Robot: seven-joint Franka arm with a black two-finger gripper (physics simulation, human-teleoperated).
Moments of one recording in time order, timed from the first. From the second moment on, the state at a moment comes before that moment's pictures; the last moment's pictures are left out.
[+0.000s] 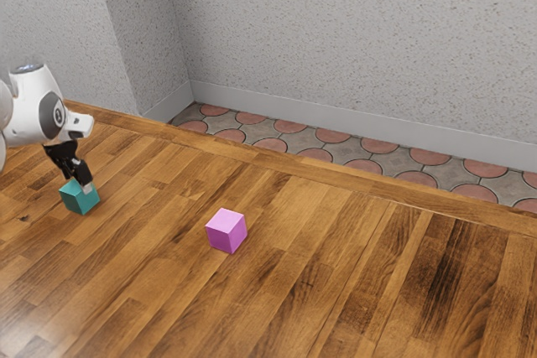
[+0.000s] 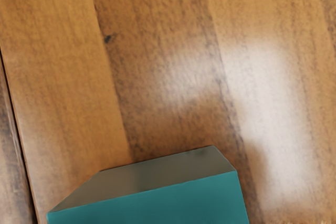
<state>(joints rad) 0.31 0.55 0.30 -1.71 -0.19 2.27 0.90</state>
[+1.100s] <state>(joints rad) 0.34 0.65 0.30 -1.57 -0.27 2.02 1.03</state>
